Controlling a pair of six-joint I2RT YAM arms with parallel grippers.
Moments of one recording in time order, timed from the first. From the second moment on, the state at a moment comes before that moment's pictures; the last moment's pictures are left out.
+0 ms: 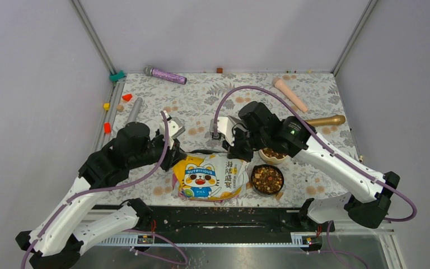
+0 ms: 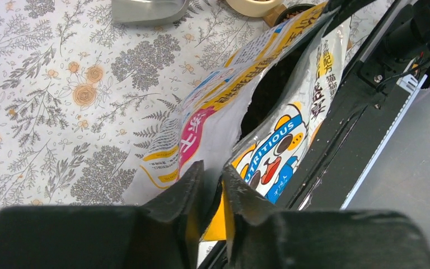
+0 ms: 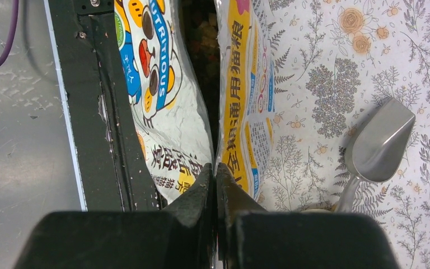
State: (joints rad) left arm -0.73 0.79 1.14 -0.89 0.21 0.01; right arm 0.94 1.32 1.48 -0.98 -0.33 -0.37
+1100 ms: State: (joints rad) left arm -0.74 0.64 1.09 -0.90 0.18 0.00; right arm 0.93 1.33 1.49 -0.83 -0.44 -0.61
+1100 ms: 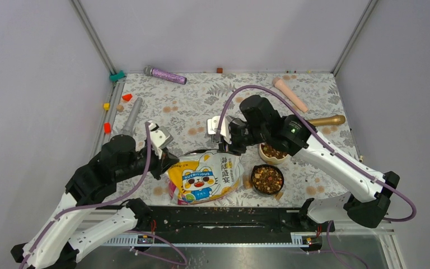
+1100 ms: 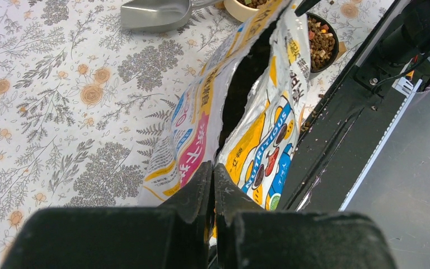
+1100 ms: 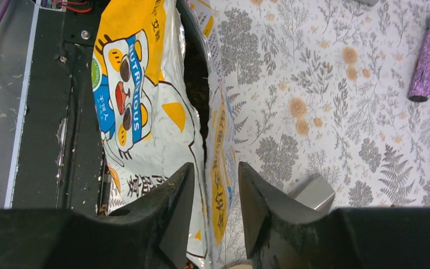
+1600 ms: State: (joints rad) left arm -0.74 0.60 1.09 -0.94 0.18 0.00; right arm 0.99 1.46 1.57 -0.83 -0.44 -0.62
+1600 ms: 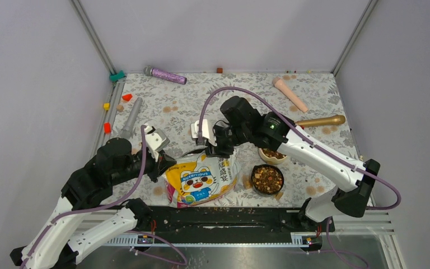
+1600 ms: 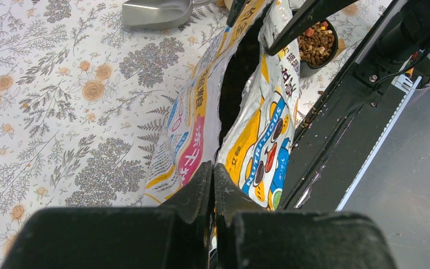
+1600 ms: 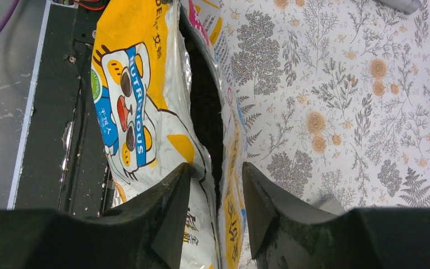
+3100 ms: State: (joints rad) left arm -0.73 0.58 1.09 -0.95 0.18 0.01; right arm 1.03 1.64 1.75 -0.89 -0.50 -0.53
